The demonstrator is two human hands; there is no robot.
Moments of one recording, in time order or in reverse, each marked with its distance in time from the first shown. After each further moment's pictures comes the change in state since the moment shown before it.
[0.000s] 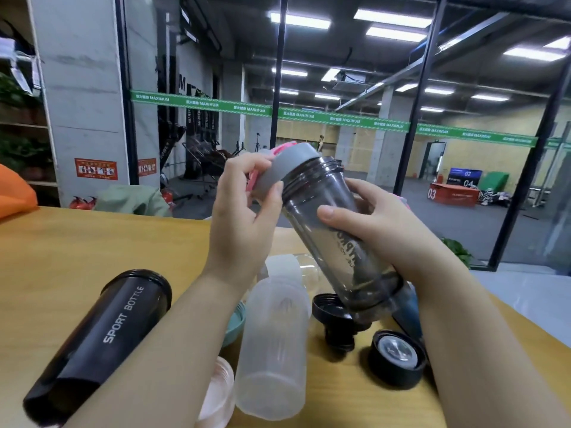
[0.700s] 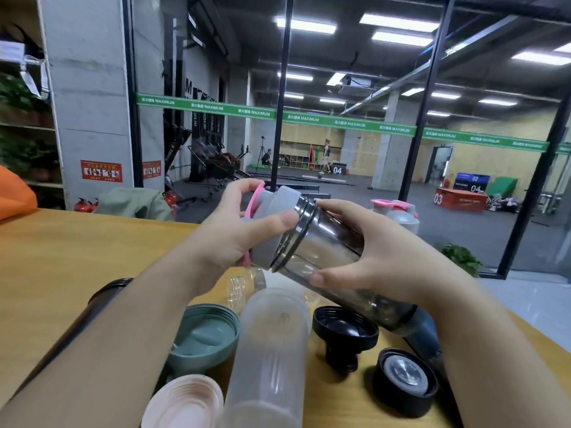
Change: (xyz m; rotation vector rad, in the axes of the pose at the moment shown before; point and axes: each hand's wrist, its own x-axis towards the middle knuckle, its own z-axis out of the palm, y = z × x) left_hand 0.013 -0.004 -0.022 -0.224 -0.410 -0.845; right_hand 0.005 0.012 -0.001 -0.358 -0.196 -0.103
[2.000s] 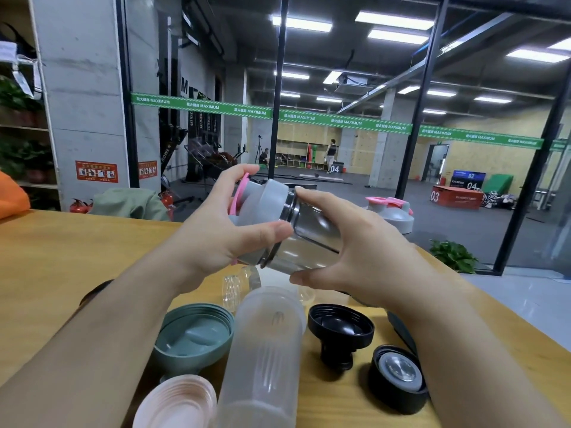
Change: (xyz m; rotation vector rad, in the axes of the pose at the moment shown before) left_hand -0.009 0.010 0.000 0.138 0.035 0.146; right_hand -0.003 -0.014 0.012 -0.271 0.131 -0.079
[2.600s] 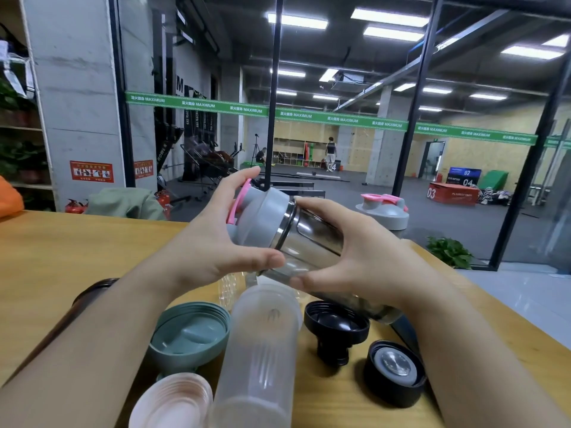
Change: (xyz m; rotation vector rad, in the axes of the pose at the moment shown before) left_hand -0.005 -0.011 -0.006 0.137 -0.118 0.070; right_hand -0.002 0.013 0.003 0.204 -0.070 0.038
